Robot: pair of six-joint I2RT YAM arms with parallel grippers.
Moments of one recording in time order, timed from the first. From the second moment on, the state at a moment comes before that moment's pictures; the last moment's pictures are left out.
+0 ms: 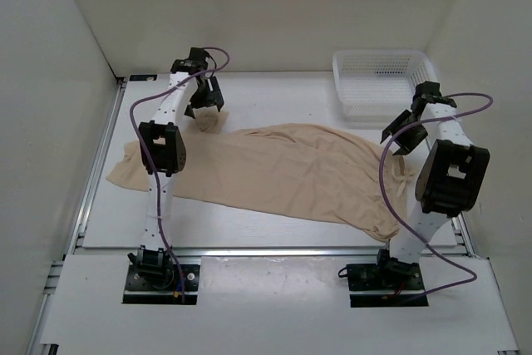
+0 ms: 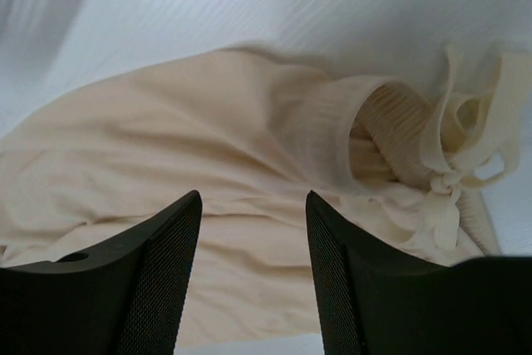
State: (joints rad) left arm -0.17 2.53 2.52 -1.15 -0.12 -0.42; right arm -0.20 1.81 1.44 -0.88 -0.08 0.58
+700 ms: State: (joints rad) left arm -0.14 2.62 2.50 -1.10 -0.01 -0.40; right arm -0.23 2.08 1.54 -0.88 0.05 0.61
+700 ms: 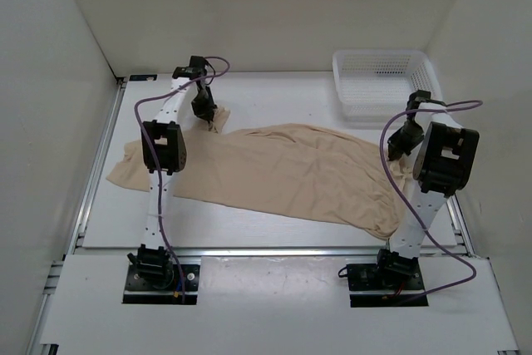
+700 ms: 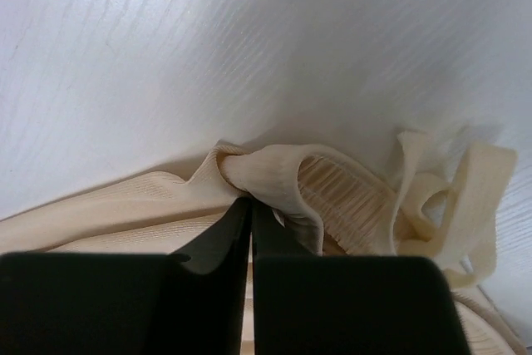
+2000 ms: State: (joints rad) left arm 0.22 2.36 2.56 -0.96 0.38 -0.54; right arm -0.27 1.66 1.28 -0.82 0.13 0.66
